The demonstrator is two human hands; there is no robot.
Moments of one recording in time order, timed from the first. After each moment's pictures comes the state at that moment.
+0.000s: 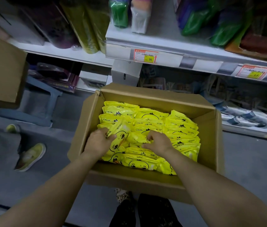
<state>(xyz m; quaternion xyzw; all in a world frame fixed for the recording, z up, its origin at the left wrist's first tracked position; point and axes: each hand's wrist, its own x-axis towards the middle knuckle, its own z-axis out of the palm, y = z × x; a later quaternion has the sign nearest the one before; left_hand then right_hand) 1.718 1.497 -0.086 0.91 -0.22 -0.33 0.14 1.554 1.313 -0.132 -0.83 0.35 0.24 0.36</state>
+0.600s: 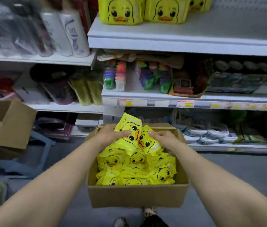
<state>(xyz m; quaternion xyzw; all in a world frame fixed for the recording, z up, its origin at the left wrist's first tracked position) 1.707 1.451 0.128 0.76 -0.25 -0.48 0.37 1.516 1.297 0.083 -0.63 0.52 0.02 0.57</state>
